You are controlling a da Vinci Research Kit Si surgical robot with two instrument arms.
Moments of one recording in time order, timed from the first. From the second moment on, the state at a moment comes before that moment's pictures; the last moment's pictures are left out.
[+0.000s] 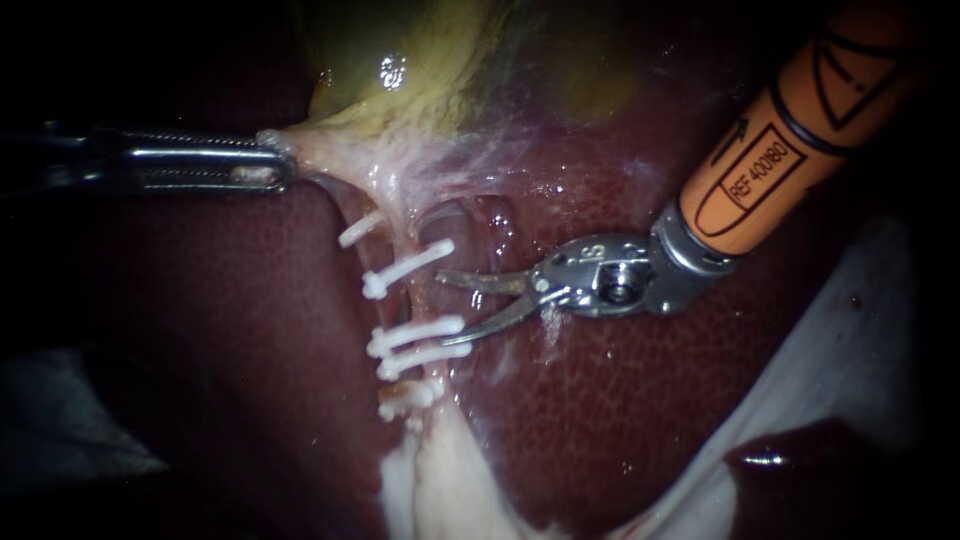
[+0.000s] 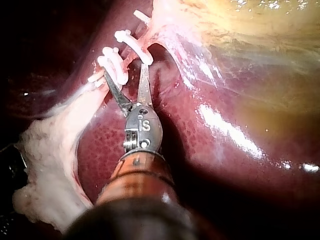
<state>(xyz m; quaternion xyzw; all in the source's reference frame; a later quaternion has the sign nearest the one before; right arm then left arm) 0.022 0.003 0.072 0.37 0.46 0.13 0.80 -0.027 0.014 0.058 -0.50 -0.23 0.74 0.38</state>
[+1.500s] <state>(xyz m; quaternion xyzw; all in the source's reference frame) 0.031 0.002 0.068 0.43 0.53 0.18 0.71 -0.028 0.015 0.058 -0.50 -0.23 0.74 0.38</state>
